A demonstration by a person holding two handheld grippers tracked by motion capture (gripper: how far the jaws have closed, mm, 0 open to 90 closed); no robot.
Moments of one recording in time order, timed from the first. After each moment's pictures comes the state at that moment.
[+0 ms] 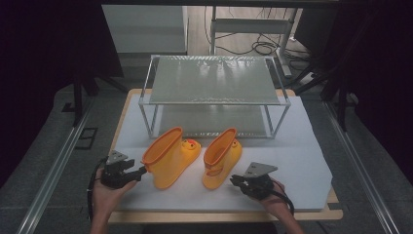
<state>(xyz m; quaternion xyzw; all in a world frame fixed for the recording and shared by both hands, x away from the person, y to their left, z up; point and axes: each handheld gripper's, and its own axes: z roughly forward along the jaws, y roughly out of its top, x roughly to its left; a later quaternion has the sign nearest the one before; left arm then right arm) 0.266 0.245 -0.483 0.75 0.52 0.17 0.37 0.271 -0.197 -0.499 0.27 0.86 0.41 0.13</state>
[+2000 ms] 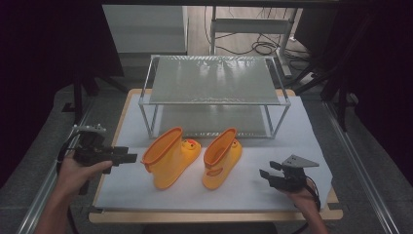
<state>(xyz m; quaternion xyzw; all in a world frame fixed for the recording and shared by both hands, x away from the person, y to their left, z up) 0.281 0.275 -0.363 0.79 0.46 -0.01 0.41 0.288 -0.292 -0.503 0.40 0.79 0.43 0.17</state>
